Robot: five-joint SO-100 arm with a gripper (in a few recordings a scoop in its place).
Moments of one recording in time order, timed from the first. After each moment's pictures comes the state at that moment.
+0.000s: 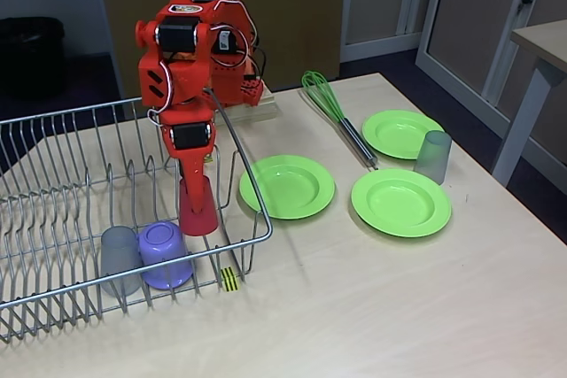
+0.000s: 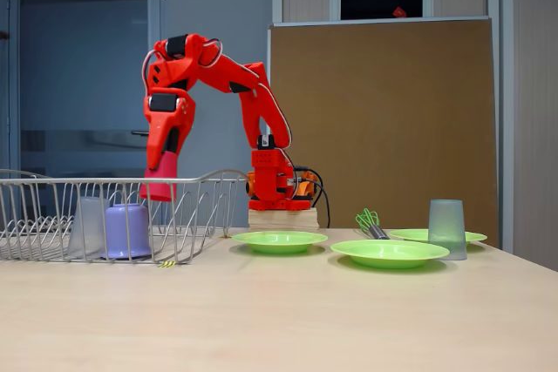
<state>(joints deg) 21.4 61.3 52.1 88.8 -27.2</state>
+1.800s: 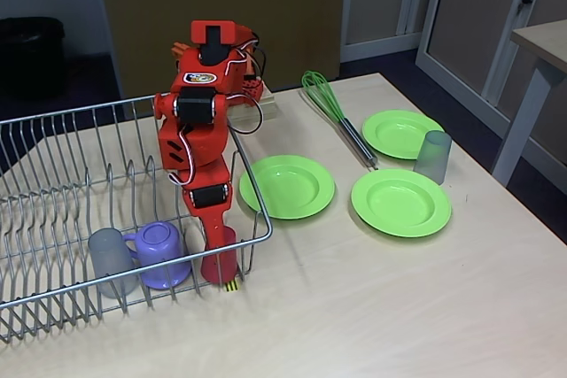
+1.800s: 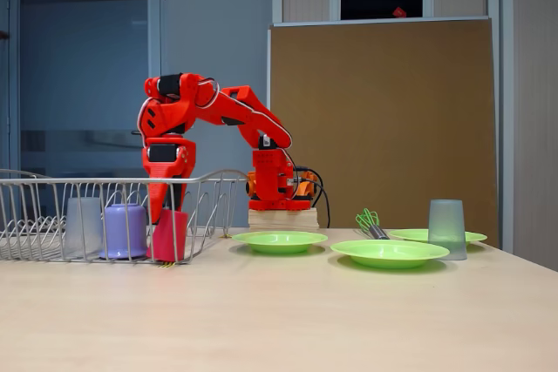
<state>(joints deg) 17.8 31.2 21.2 96.9 -23.5</state>
